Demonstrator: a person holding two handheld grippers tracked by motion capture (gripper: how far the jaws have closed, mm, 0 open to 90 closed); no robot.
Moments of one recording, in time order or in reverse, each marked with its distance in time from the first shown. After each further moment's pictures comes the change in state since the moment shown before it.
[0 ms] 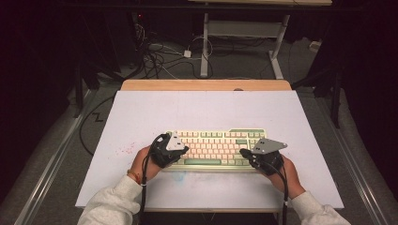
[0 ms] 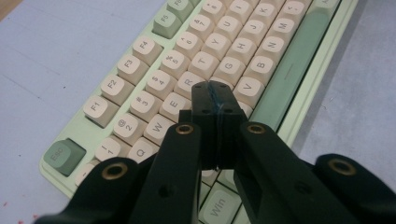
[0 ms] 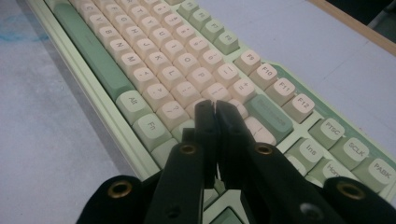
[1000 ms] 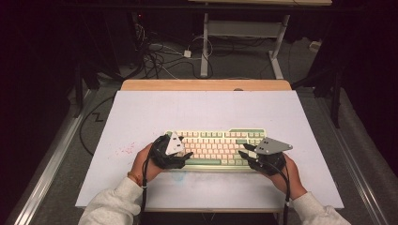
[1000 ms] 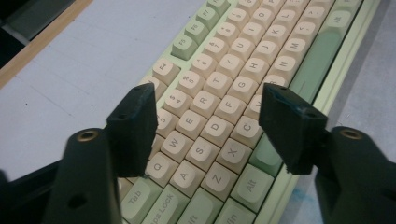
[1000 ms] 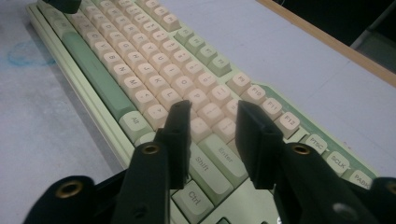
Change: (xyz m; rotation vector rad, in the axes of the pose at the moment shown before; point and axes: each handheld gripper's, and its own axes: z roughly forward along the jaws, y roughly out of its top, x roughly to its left) left arm -0.008 -0.001 -0.001 -0.088 0.101 0.015; right arm 0.001 0.004 -0.010 -0.071 -0.024 0.002
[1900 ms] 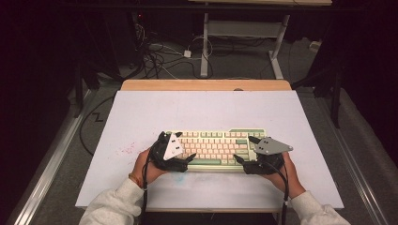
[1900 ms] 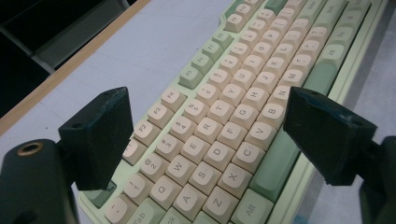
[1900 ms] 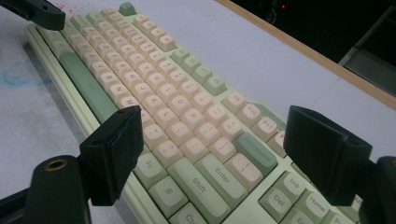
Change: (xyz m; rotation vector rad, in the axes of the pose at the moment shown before) left arm -0.006 -0.002 -0.005 -0.110 0.037 0.018; right arm 0.002 0.003 0.003 -0.068 -0.025 0.002
